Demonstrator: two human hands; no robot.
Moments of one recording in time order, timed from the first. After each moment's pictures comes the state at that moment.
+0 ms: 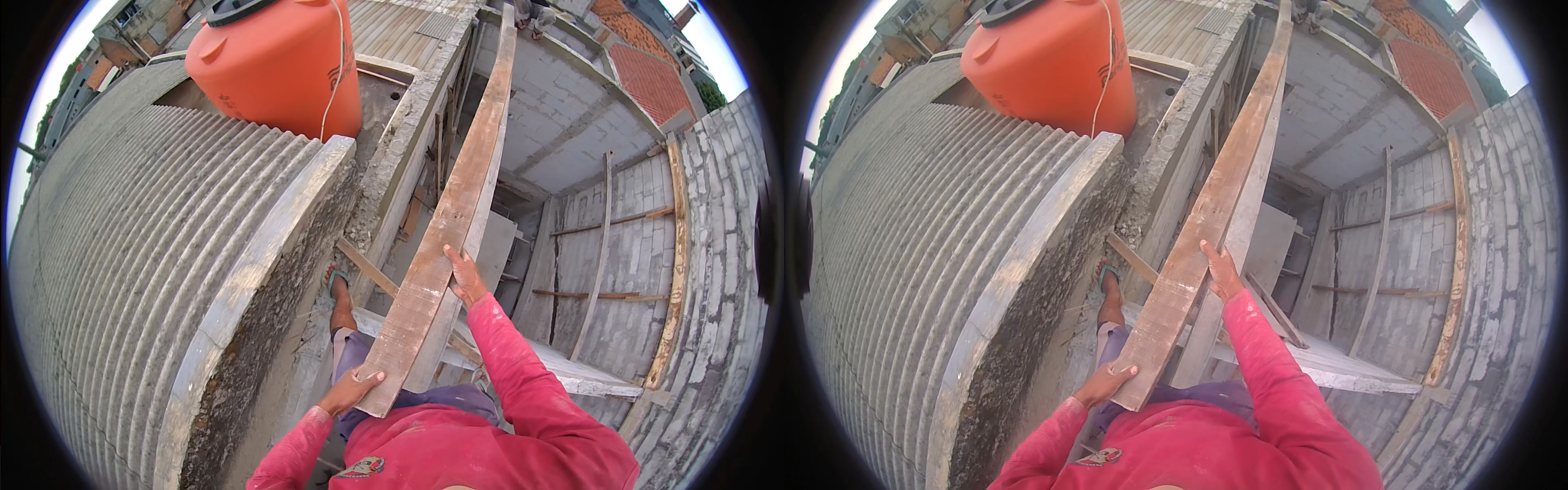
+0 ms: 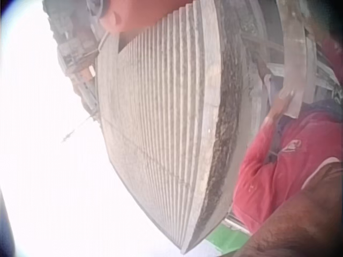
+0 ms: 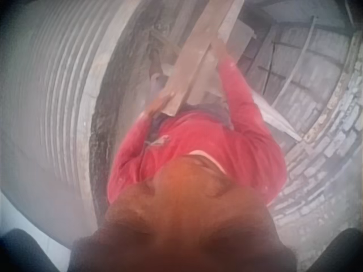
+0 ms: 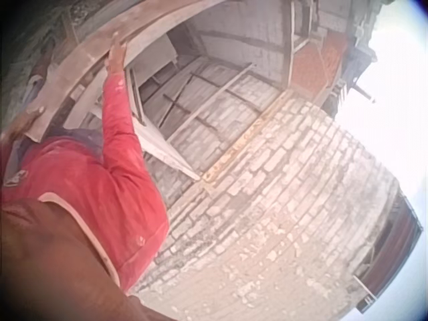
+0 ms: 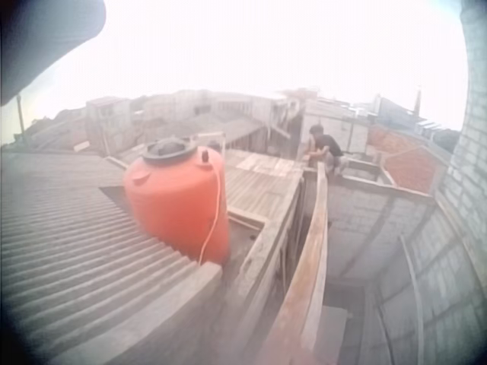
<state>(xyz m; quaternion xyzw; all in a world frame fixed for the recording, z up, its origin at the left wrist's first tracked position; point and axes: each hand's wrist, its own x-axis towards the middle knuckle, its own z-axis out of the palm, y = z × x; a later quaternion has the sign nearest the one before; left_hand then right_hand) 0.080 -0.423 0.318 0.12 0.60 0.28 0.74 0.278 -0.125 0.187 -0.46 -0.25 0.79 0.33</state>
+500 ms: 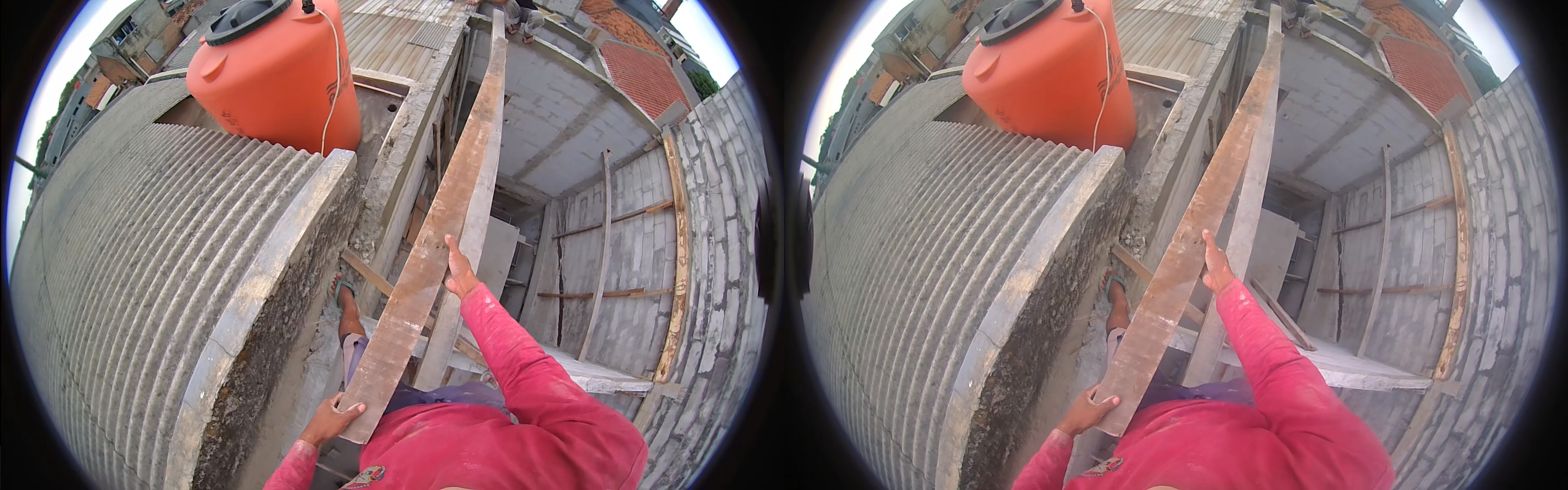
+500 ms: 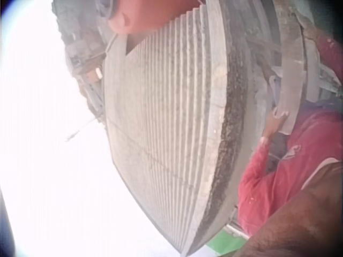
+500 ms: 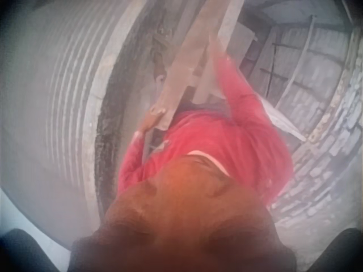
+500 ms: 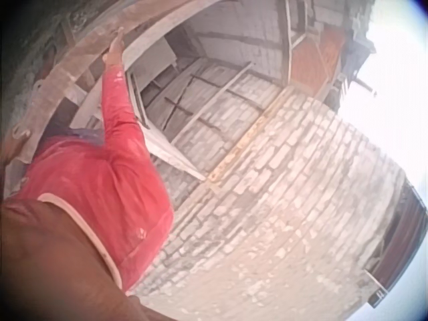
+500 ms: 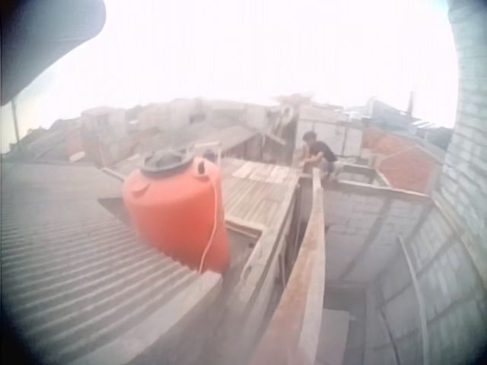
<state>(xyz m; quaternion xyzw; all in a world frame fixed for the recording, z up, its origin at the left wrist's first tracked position) 0.047 -0.494 0.355 0.17 0.72 0.20 0.64 0.260 -0.103 0.164 -0.52 -0.12 0.79 0.30</state>
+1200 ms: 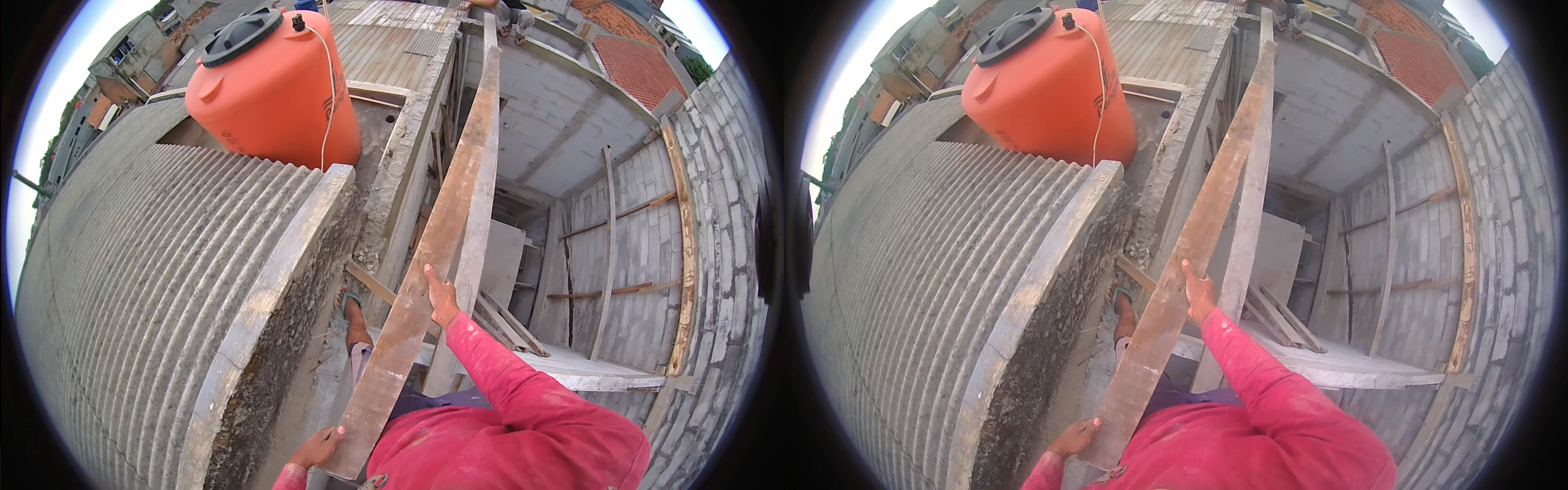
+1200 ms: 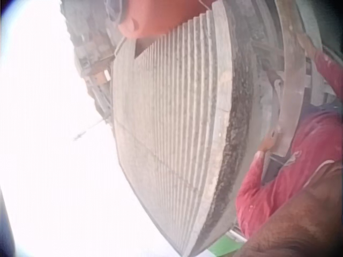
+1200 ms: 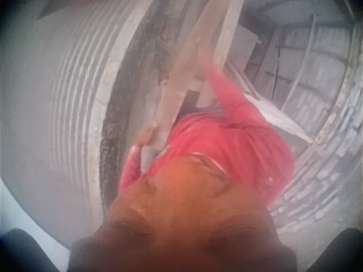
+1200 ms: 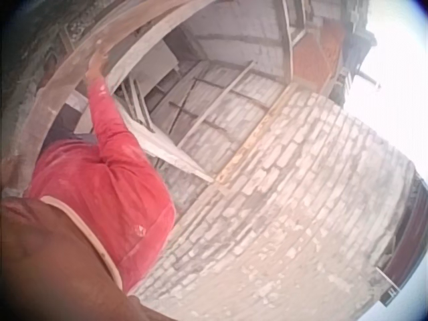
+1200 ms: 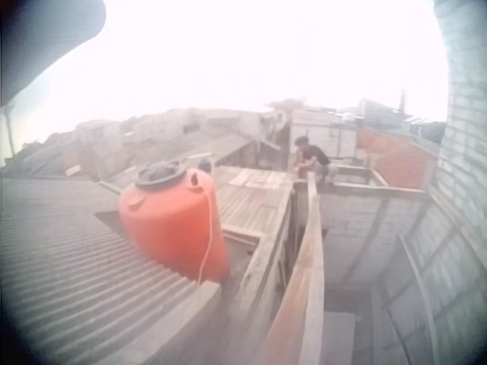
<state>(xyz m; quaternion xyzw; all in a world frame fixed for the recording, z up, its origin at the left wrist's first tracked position) 0.012 -0.567 0.360 0.27 0.73 0.03 0.63 0.219 -0.172 0.217 -0.67 -0.20 0.67 0.24</state>
